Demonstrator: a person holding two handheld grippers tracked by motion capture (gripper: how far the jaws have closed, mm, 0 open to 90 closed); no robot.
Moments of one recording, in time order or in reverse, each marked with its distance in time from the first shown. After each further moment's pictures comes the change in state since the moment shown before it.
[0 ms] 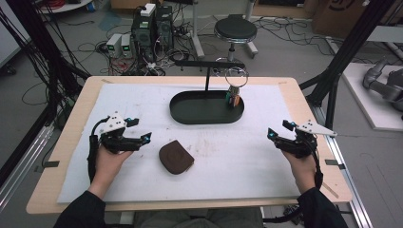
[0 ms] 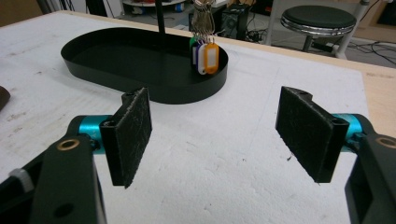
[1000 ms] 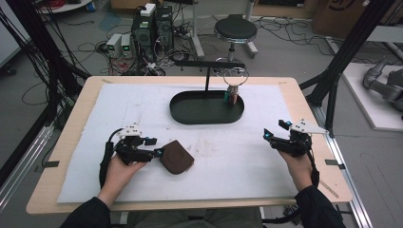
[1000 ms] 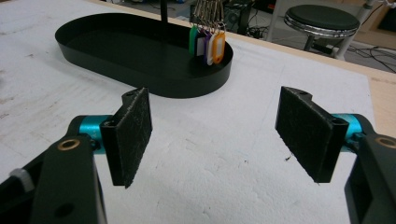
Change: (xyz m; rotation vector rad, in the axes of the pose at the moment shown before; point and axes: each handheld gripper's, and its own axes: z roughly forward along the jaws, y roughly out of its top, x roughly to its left) left arm -0.032 -0.017 0.026 0.198 -0.206 -0.202; right arm 0.005 0.000 0.012 0.025 -0.004 -0.064
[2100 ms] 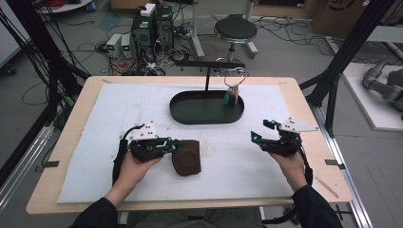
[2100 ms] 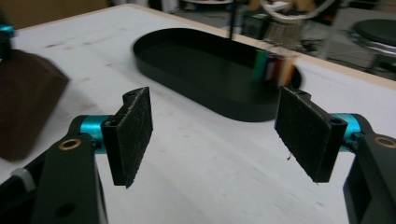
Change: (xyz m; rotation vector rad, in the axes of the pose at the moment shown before) left arm -0.048 0.036 0.017 -0.129 -0.112 0.299; right arm 0.030 0.018 0.008 -0.021 0.221 -0.051
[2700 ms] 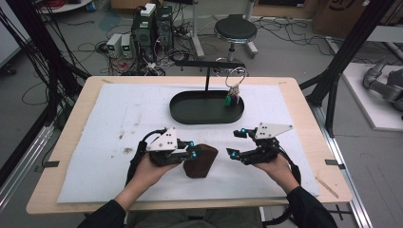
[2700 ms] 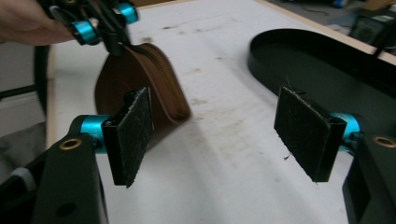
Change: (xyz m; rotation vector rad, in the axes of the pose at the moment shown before) left arm -0.039 0.033 0.030 -0.072 -0.145 0.241; right arm 0.051 0.018 0.027 0.061 0.363 -0.151
